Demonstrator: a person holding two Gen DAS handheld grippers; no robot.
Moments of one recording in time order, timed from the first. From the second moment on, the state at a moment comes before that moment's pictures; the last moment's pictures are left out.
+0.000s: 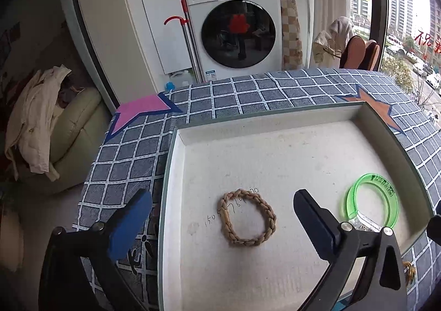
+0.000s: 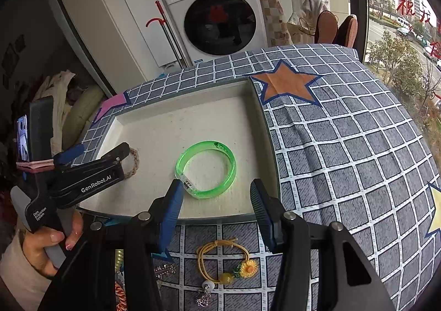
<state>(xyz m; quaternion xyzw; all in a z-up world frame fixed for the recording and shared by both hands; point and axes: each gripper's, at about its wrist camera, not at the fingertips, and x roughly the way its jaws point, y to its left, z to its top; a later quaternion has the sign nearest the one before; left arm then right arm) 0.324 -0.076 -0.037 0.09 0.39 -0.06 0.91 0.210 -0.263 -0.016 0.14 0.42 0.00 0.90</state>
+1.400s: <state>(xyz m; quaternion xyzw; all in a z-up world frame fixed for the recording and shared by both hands) 0.112 0.023 -0.055 0.02 0.43 -0.09 0.90 0.068 -0.249 -0.061 0.17 0.45 -0.01 0.88</state>
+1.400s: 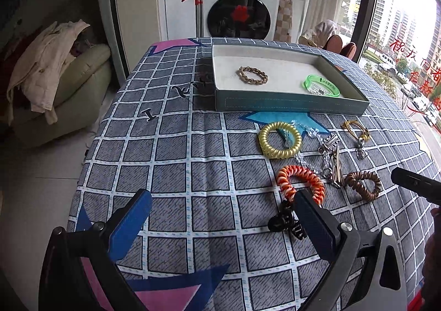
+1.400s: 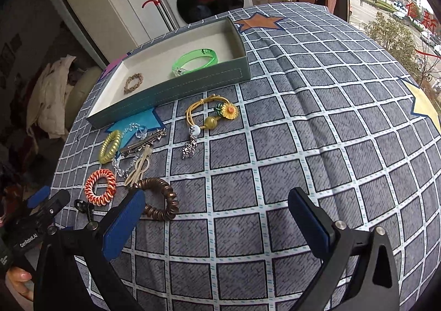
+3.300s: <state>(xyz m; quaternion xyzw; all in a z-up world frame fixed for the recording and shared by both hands) 0.147 -0.017 -0.058 0.04 0.48 -0.19 0.86 0.076 -0.194 -0.058 0.03 0.47 0.02 0.88</state>
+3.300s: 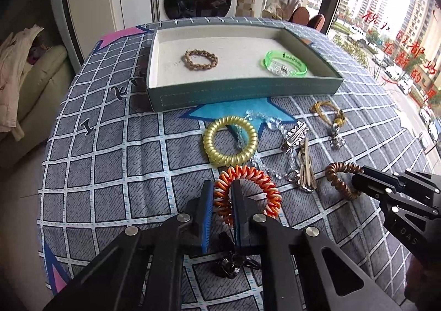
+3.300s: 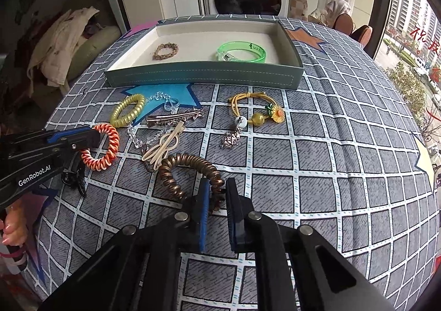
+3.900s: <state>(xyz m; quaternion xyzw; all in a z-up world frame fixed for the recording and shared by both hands) 0.163 -0.011 -0.006 0.01 0.42 -0.20 0.89 0.099 -0.231 -0.019 0.09 0.44 0.03 0.89</state>
